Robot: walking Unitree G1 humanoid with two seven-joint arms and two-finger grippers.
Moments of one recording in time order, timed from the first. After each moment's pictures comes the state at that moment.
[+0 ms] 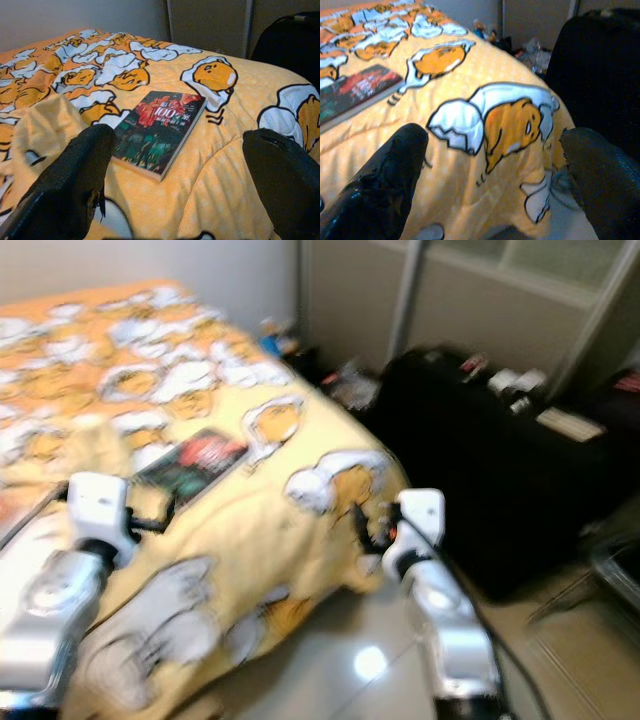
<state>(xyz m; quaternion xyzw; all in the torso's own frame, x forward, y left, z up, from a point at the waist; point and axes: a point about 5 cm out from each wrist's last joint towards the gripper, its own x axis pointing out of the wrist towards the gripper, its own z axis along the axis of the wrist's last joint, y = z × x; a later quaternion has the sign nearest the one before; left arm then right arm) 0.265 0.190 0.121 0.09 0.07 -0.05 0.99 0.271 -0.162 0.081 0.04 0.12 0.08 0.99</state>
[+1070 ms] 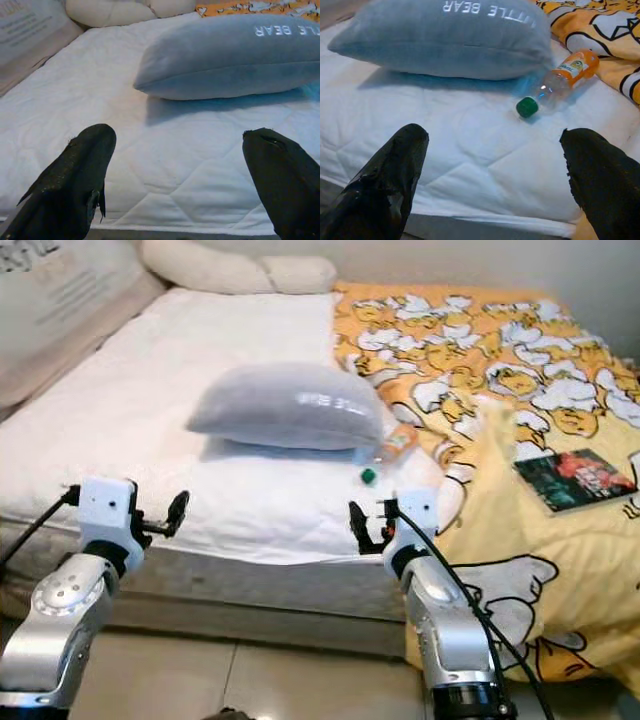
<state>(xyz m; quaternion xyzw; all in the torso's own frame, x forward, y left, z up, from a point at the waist) 0.265 0.193 0.118 0.08 0.07 -0.04 0.99 0.280 -0.154 0.084 0.04 0.13 0.09 0.99</state>
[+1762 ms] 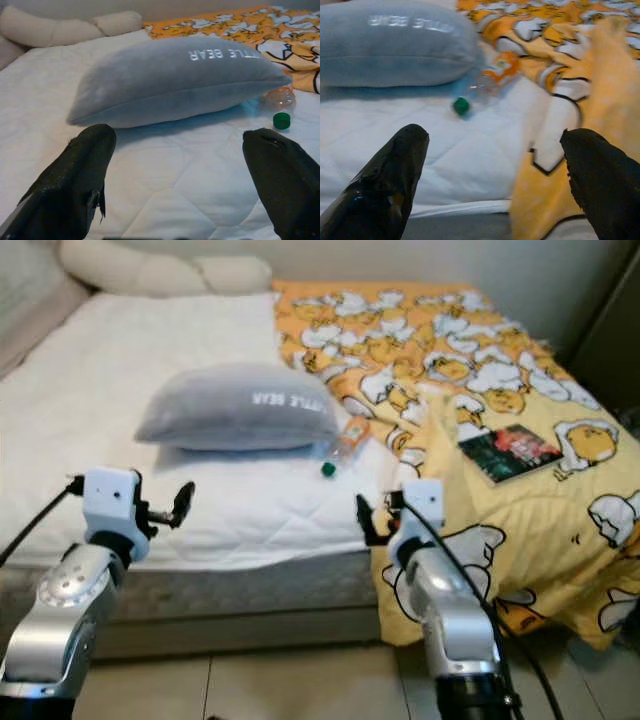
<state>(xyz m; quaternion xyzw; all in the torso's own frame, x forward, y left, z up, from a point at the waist) 0.272 0.186 0.125 0.08 0.06 -0.05 0.99 0.285 -0.160 0.090 0.03 0.14 0.07 0.99</state>
